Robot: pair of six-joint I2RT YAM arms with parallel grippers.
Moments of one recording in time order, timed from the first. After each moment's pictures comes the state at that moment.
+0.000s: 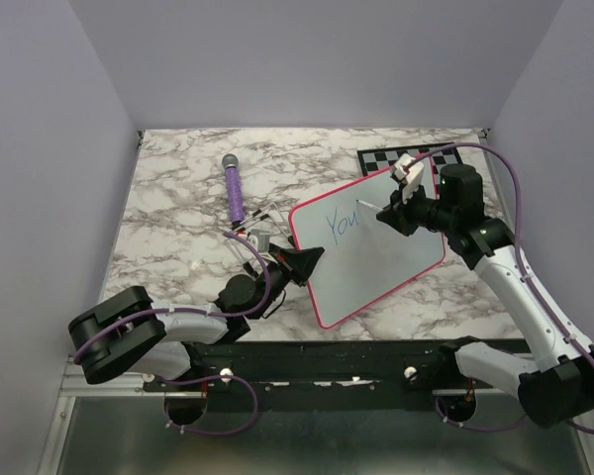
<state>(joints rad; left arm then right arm) -1.02 1.32 0.28 1.26 -0.32 -0.66 0.31 1.10 1.04 -0.45 -0.48 -0.32</state>
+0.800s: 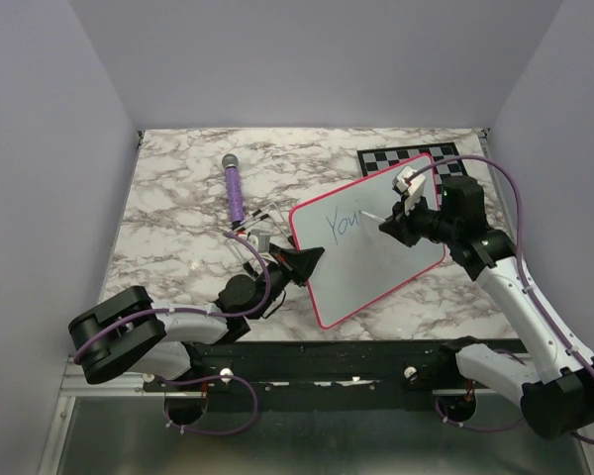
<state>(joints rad) -1.02 1.32 0.28 1.26 -0.32 -0.65 0.30 1.03 0.96 -0.46 -0.48 -0.33</state>
